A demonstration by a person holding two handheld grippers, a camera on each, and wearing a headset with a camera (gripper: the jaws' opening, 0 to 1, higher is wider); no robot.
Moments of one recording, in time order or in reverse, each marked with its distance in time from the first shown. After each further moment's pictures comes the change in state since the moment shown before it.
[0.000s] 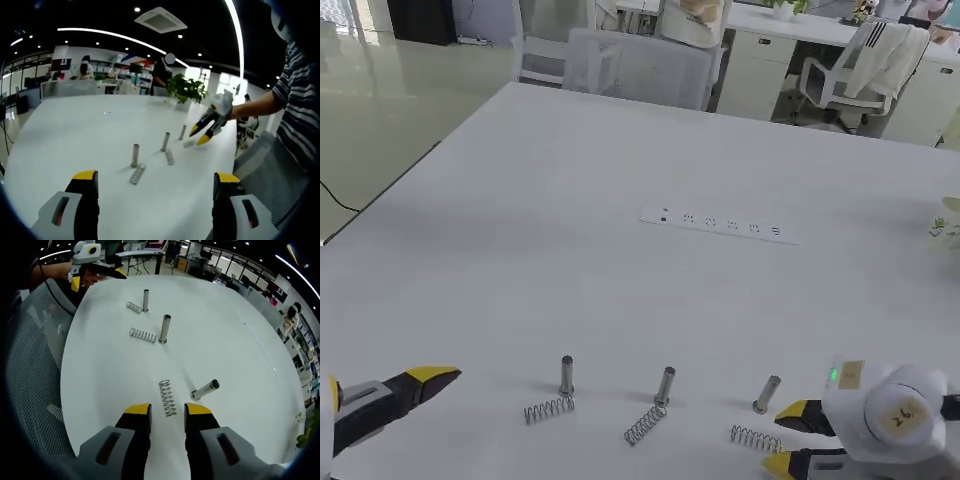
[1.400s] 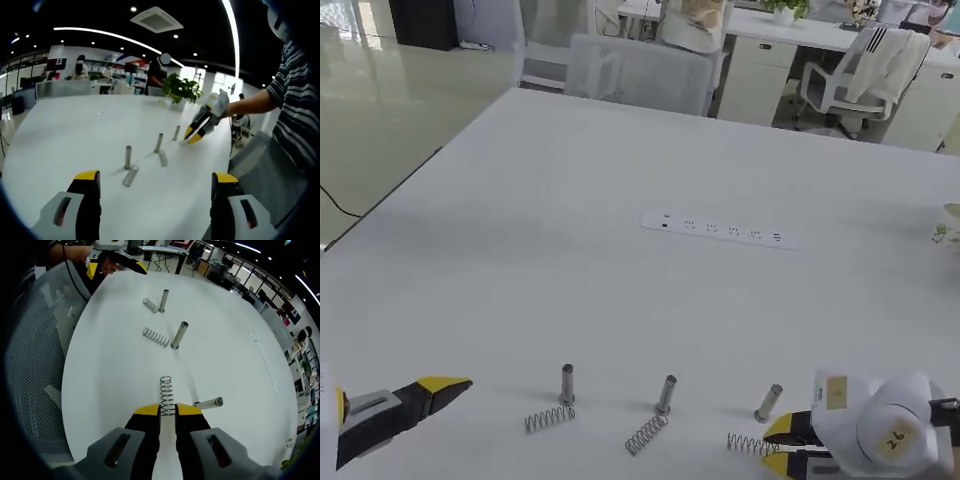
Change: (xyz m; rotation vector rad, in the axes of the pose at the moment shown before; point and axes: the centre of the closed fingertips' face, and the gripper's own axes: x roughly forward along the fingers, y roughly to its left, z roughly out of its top) left arm 0.005 -0.014 0.004 0.008 0.009 -0.058; right arm -0.004 0.008 0.012 -0.169 -0.004 0.050
